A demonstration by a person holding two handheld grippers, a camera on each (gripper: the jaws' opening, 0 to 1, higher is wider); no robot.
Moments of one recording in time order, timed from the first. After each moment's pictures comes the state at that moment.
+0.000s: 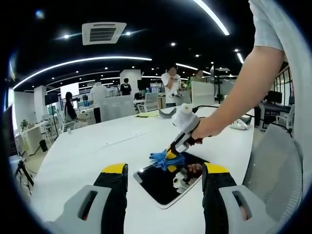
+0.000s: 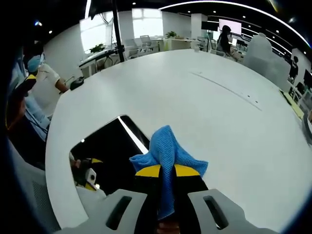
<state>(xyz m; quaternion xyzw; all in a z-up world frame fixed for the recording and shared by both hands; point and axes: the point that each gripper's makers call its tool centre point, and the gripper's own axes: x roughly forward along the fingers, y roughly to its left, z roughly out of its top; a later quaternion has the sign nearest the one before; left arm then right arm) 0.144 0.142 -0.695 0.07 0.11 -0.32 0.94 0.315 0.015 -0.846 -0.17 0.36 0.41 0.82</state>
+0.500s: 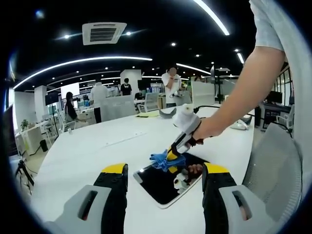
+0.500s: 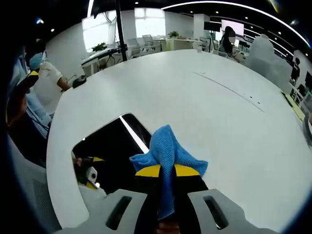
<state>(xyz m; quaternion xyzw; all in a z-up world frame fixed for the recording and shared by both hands) 0.142 0.142 -0.694 0.06 0.11 -0.32 0.94 0.305 0.017 -0.845 -0.17 0.36 0.42 0.82</state>
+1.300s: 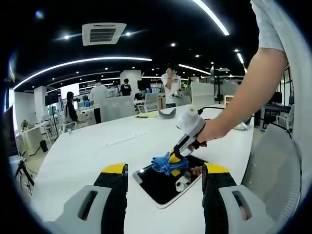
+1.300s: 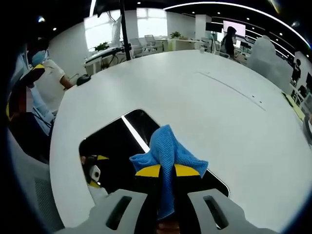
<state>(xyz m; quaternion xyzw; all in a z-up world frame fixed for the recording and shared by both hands) 0.139 0.140 -0.692 0.07 0.11 -0.32 0.94 0.285 0.019 -0.846 -0.17 0.36 0.42 0.81</state>
